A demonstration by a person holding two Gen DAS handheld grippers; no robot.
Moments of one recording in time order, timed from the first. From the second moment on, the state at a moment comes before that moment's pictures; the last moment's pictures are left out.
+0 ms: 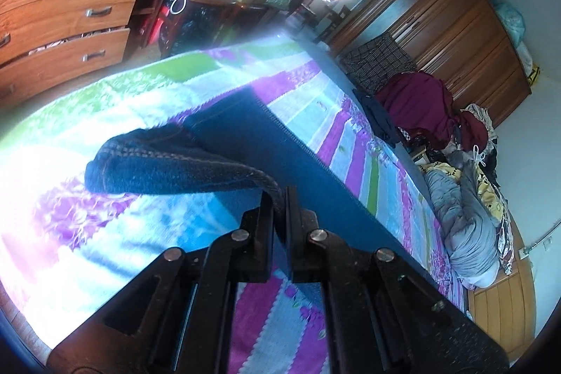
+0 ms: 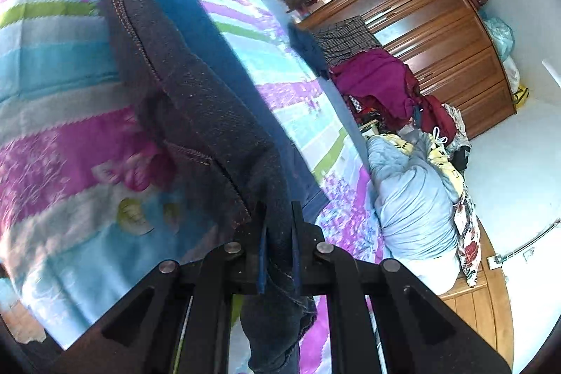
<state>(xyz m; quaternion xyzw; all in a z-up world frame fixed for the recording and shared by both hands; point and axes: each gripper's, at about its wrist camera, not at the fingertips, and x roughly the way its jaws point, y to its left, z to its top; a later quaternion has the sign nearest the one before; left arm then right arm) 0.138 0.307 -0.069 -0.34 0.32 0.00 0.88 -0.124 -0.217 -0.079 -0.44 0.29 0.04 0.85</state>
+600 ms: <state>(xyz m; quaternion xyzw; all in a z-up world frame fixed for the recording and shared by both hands) 0.257 0.283 -0.053 -0.32 0.32 0.00 0.89 0.055 -0.245 -0.048 -0.43 0.30 0.03 0.85</state>
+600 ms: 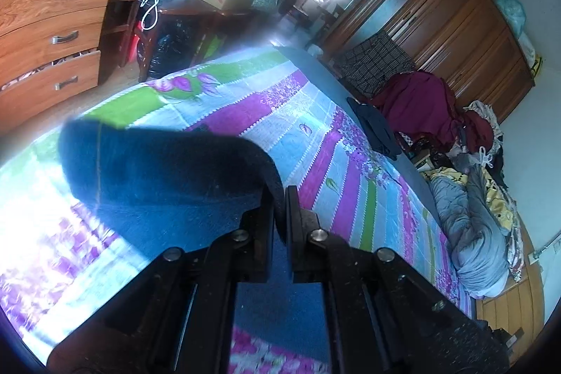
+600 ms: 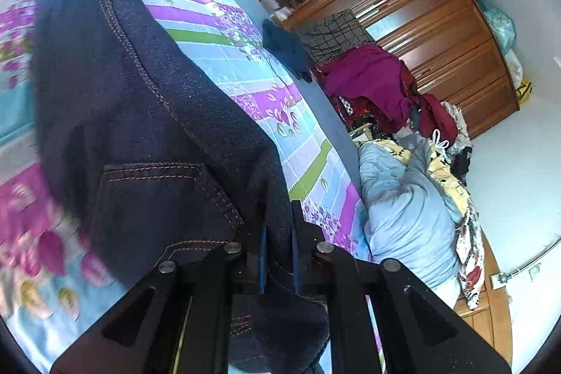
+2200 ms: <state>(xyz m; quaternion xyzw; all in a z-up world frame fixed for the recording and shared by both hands) 0.394 0.253 -0.119 -0.22 0.42 0.05 0.88 0.221 -0.409 -0.123 -0.18 0.41 -0.01 0.89</state>
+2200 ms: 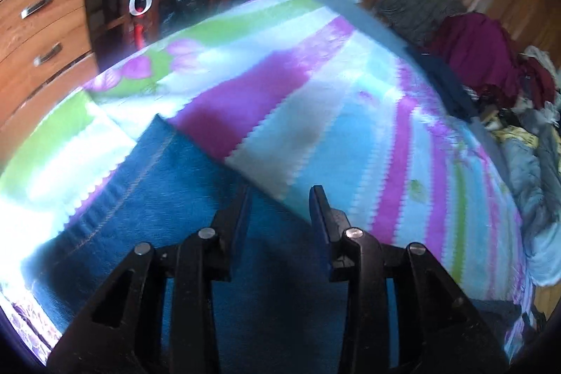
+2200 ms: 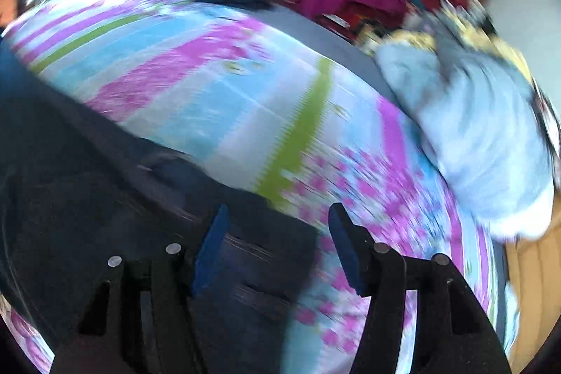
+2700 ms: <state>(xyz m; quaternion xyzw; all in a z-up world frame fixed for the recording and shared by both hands) 0.410 0.072 -0.145 -0.19 0.52 -0.12 0.82 0.277 -0.471 -0.189 -0.03 0.52 -0.01 0.85</state>
